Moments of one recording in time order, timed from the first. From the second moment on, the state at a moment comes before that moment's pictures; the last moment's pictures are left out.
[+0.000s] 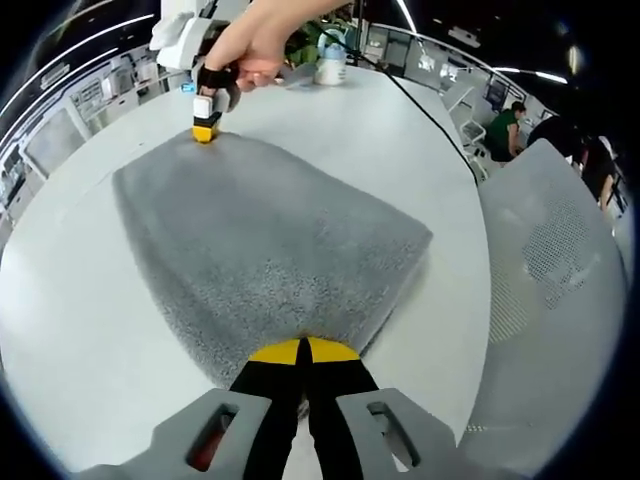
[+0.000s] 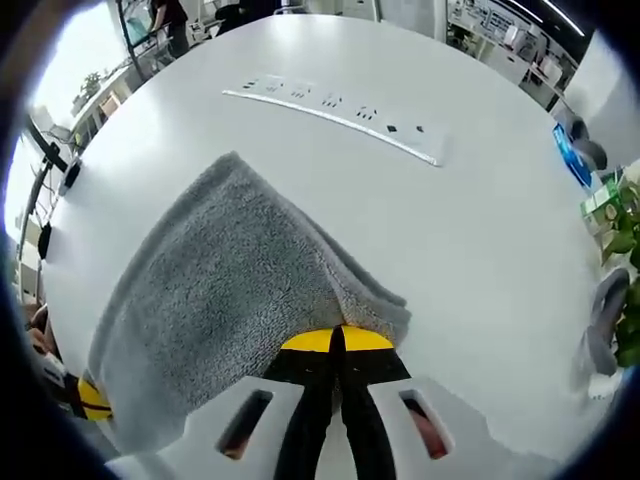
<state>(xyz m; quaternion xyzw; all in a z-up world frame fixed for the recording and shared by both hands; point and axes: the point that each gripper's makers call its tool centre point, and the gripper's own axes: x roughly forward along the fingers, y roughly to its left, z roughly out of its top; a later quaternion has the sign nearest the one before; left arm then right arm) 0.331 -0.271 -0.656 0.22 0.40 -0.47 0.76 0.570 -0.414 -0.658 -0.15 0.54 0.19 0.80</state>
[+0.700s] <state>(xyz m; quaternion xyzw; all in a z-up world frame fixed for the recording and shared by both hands) 0.334 -0.290 -0.655 0.21 0.39 -0.48 0.76 0.585 -0.413 -0.658 -0.17 0.53 0.19 0.81</state>
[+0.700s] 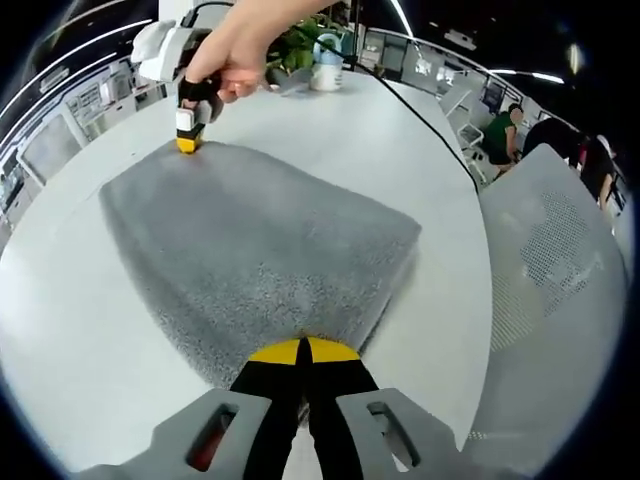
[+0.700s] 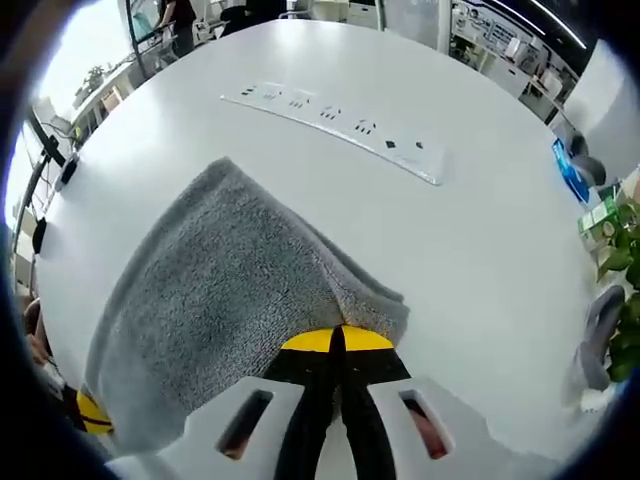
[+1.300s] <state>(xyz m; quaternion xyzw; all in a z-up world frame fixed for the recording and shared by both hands) 0.336 -0.296 -0.655 0.19 0.39 -0.47 0.77 0.589 -0.415 -0.654 -0.17 0.51 0.17 0.82</state>
